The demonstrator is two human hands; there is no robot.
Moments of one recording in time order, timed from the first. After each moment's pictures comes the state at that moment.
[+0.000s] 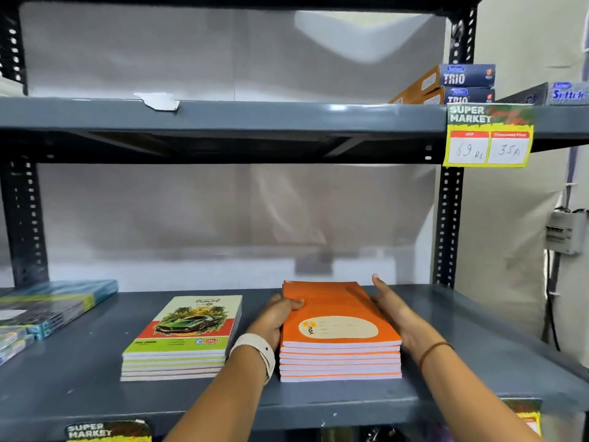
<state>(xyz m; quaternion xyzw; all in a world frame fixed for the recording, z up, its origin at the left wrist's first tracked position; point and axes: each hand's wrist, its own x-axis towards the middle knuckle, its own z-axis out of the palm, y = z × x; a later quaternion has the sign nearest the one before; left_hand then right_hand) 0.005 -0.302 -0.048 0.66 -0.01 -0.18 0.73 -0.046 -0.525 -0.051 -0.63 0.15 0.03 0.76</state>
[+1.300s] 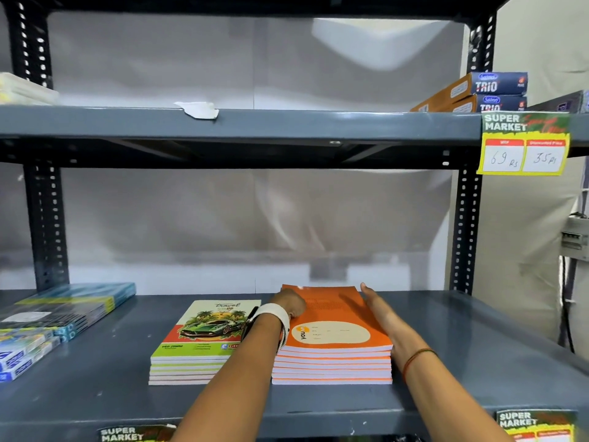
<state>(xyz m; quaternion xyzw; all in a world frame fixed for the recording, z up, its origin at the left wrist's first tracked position) 0.022 -0.281 -0.010 0.95 -0.07 -0.09 0.28 -0.017 -0.472 -0.052 -0.66 0.18 0.01 0.73</state>
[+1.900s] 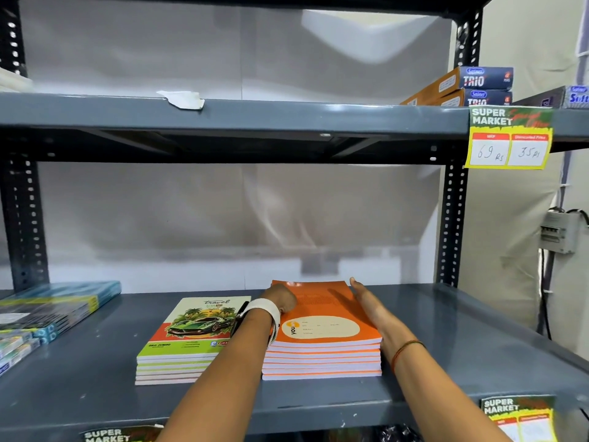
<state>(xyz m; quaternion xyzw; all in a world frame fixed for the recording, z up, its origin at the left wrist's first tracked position) 0.022 -0.283 -0.009 0.95 -0.08 -0.10 0.28 -0.031 -0.460 -0.041 -0.67 0.18 0.01 0.72</state>
